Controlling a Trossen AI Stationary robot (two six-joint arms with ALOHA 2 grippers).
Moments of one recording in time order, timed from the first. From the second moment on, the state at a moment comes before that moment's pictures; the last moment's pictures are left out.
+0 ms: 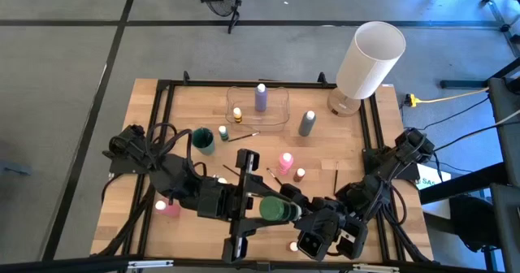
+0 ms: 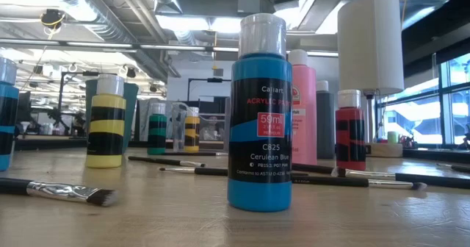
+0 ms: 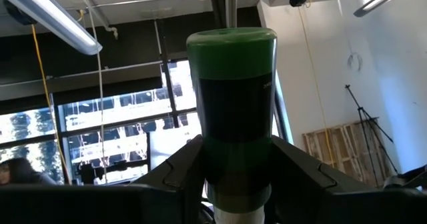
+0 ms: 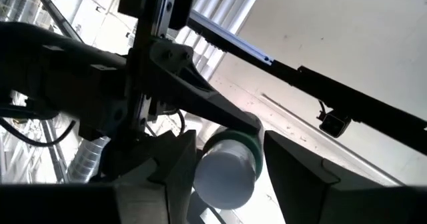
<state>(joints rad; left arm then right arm) -0.59 1.86 2.16 0.20 -0.38 0.38 0.71 1.80 1.63 1.02 0.34 -2.56</state>
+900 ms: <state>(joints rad) -0.59 1.85 2.13 0.23 -0.38 0.36 0.69 1.80 1.63 1.05 0.34 -2.63</state>
